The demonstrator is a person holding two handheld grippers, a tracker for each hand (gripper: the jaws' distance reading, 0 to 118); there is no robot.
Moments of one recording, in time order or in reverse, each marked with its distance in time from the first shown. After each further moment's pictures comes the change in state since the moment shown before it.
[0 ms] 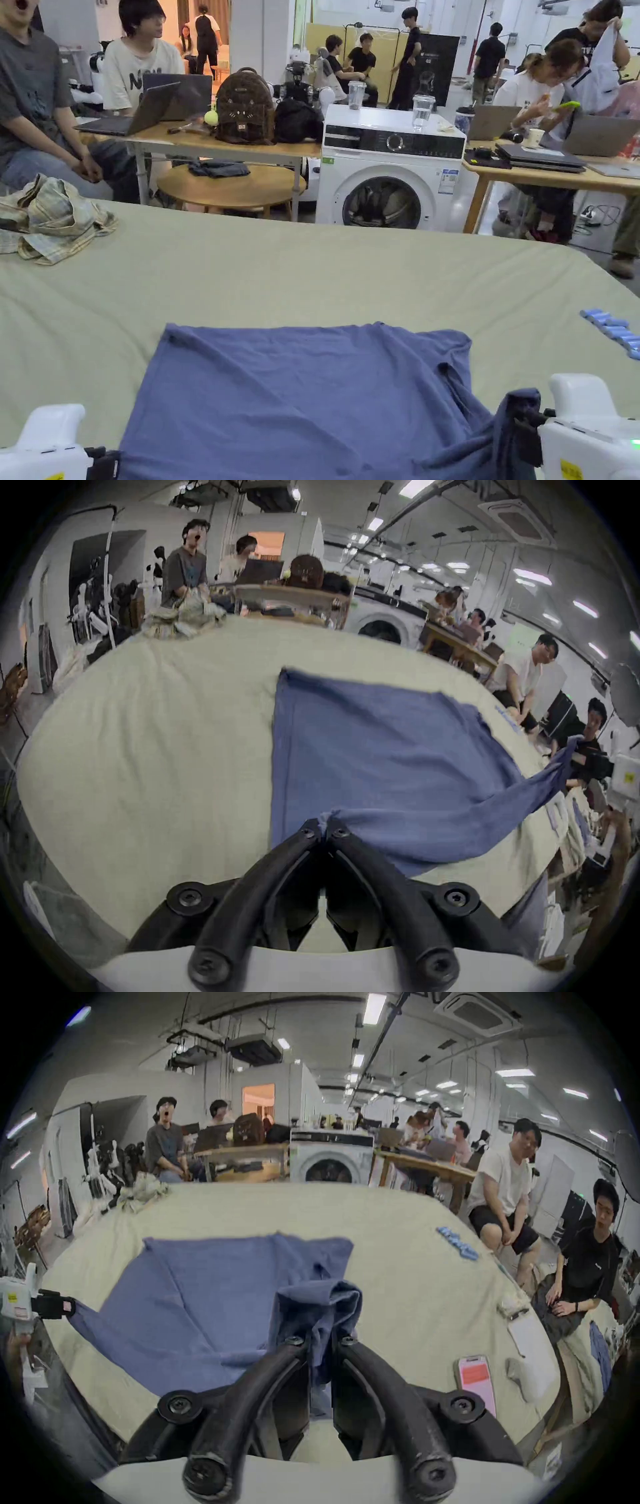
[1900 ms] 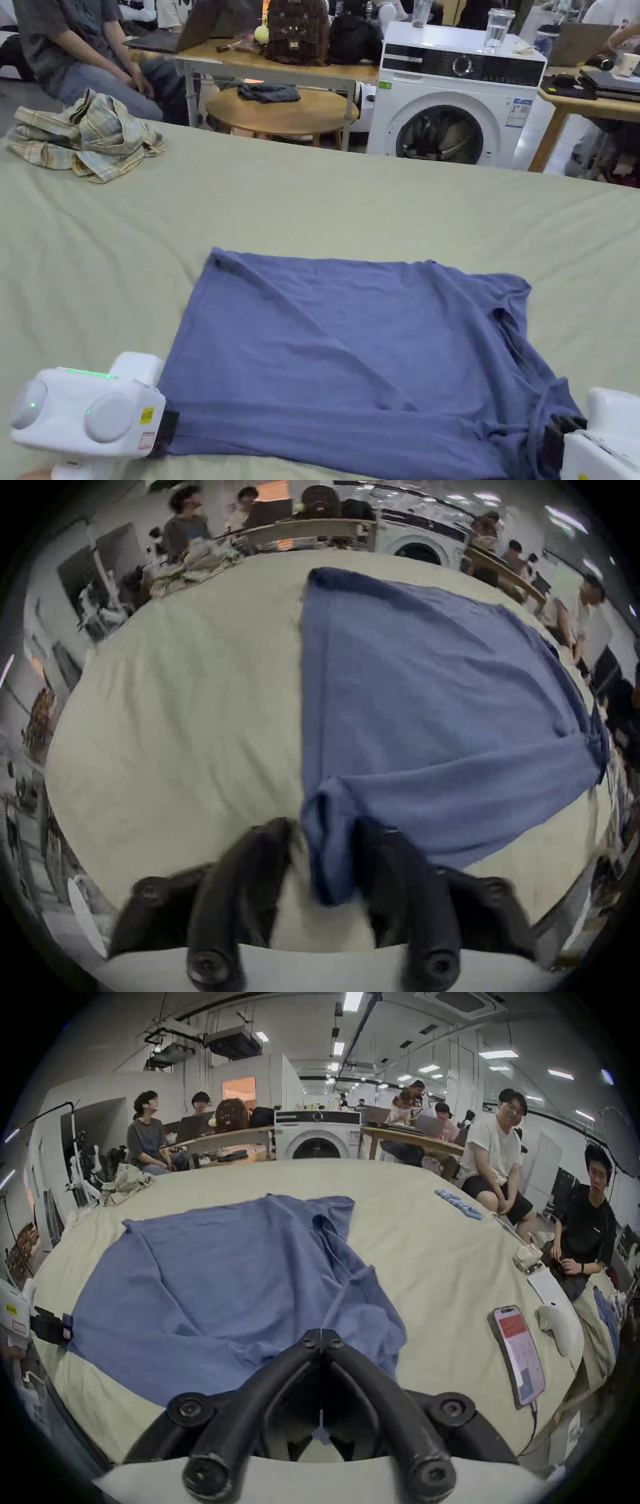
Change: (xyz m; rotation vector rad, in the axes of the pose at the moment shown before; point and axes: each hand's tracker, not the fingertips) left arm 0.016 -0.009 -0.052 -0.235 0.175 -0.102; right arm -0.012 -0.051 -0.039 -0.013 -0.017 -0.099
